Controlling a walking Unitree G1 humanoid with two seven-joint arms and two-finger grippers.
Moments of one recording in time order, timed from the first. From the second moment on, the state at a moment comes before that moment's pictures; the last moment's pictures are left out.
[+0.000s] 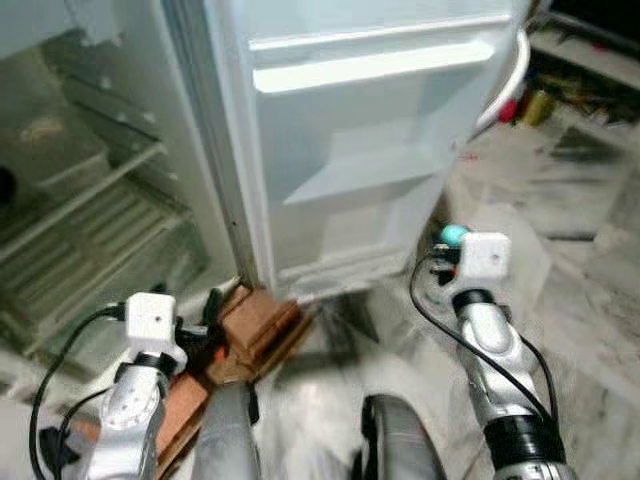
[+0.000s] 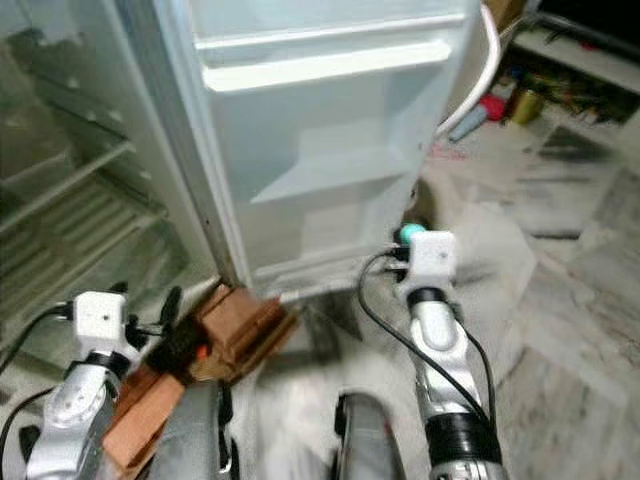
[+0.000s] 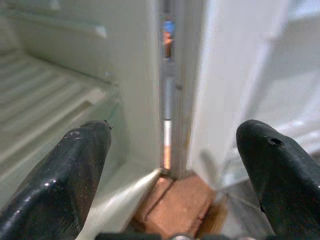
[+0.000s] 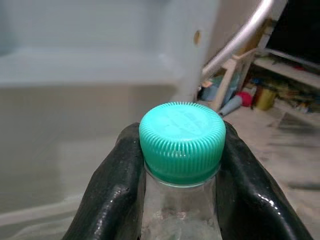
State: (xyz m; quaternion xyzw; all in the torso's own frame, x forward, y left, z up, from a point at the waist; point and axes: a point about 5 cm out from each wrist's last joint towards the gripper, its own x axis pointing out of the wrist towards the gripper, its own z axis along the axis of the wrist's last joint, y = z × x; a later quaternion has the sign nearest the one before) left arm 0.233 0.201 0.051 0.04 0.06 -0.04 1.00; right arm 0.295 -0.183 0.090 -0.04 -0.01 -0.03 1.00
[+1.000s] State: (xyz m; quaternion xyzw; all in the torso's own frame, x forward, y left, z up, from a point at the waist) left arm 0.194 0.223 0.044 0.02 0.09 0.03 1.00; right arm 0.287 -0.151 0.076 0.00 0.03 0.09 1.00
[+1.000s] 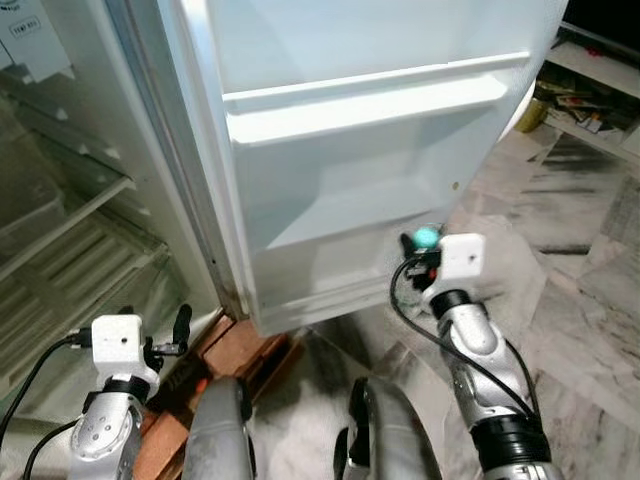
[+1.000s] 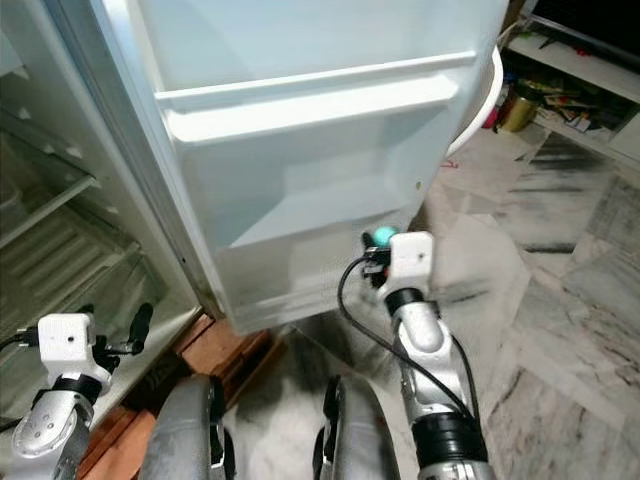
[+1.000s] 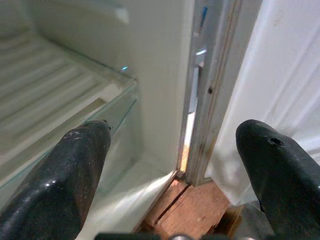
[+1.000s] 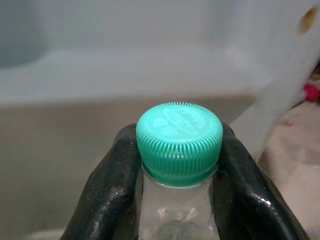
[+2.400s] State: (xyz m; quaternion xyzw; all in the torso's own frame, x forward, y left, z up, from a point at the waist) left arm 0.144 0.251 0.085 0.07 0.12 0.07 0.99; right arm 0.352 -0.099 0.179 -0.22 -0.25 0.23 0.92
